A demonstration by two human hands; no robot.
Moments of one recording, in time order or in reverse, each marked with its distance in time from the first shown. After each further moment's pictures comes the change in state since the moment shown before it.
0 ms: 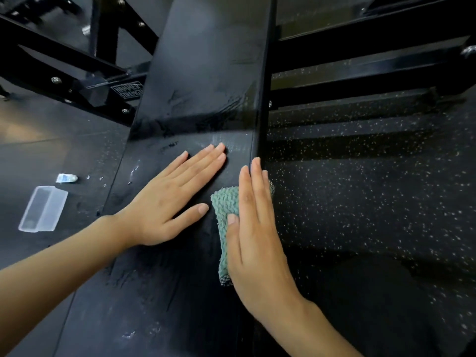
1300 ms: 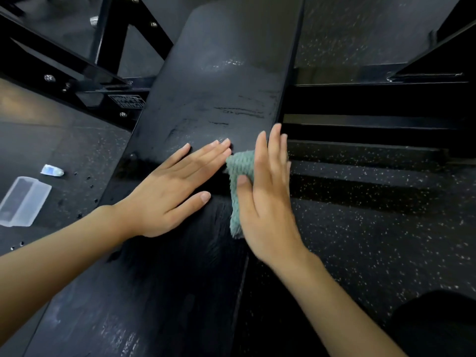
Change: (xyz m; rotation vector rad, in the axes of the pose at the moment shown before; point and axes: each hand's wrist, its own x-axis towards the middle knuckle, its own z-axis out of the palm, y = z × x) left_hand 0.074 -0.058 -0.020 -0.019 0.073 -0.083; right_hand 0.153 0.030 -0.037 -0.089 -0.020 -0.024
